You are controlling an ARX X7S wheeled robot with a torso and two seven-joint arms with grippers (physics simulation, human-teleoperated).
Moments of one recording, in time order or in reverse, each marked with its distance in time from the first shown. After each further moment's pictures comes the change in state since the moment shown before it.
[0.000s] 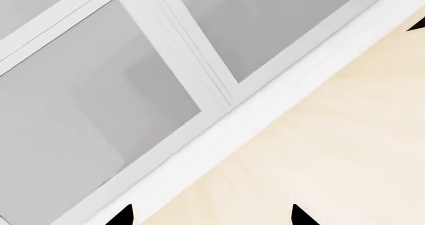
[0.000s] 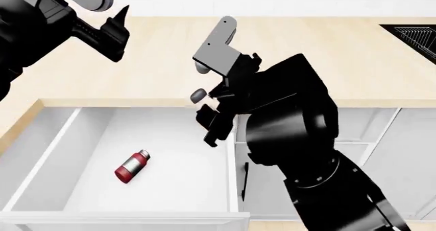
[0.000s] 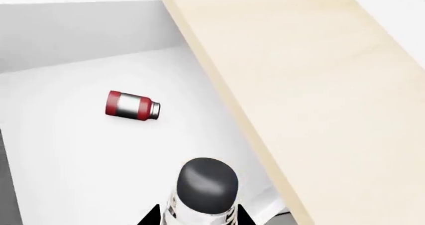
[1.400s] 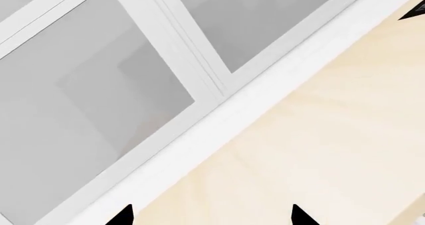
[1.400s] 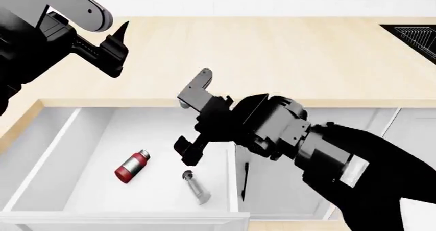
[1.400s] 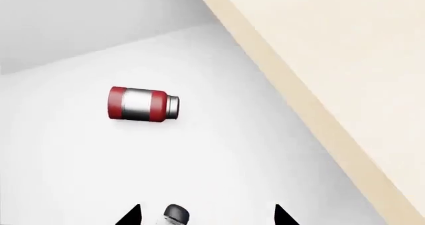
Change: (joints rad) left arm 0.053 -0.050 -0.010 0.065 -0.033 -0.003 -0.021; right arm 0.214 0.083 -0.784 0.666 1.578 -0.726 1.044
